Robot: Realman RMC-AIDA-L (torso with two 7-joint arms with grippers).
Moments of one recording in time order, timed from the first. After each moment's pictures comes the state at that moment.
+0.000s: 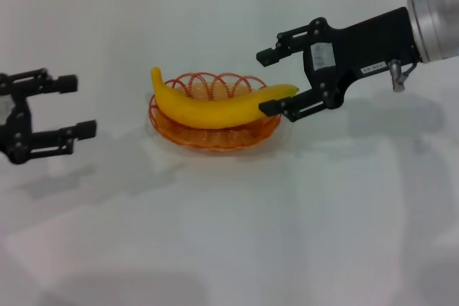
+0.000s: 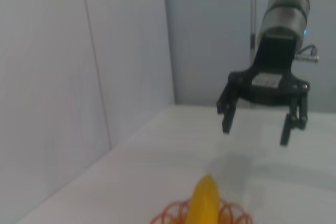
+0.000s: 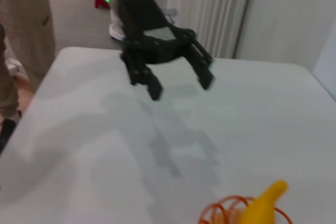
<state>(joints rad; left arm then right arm) -0.42 -2.02 0.53 0.92 2.03 1.82 -1.21 0.68 1.99 -1.09 -0.98 -1.98 -1.58 1.48</state>
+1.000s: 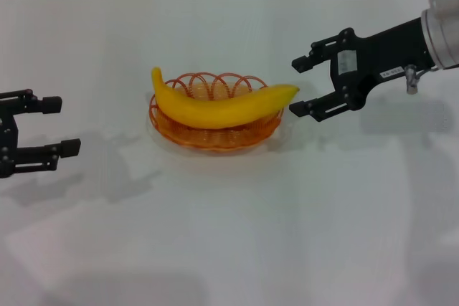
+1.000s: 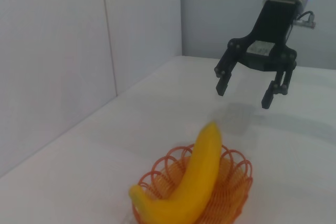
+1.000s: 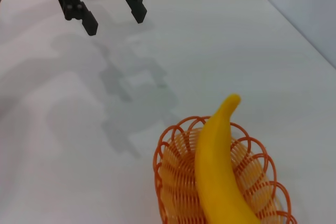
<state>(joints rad) -0.42 -2.02 0.52 1.00 2.14 1.81 -1.28 0.68 1.97 -1.07 -0.93 -2.12 -1.50 1.53</state>
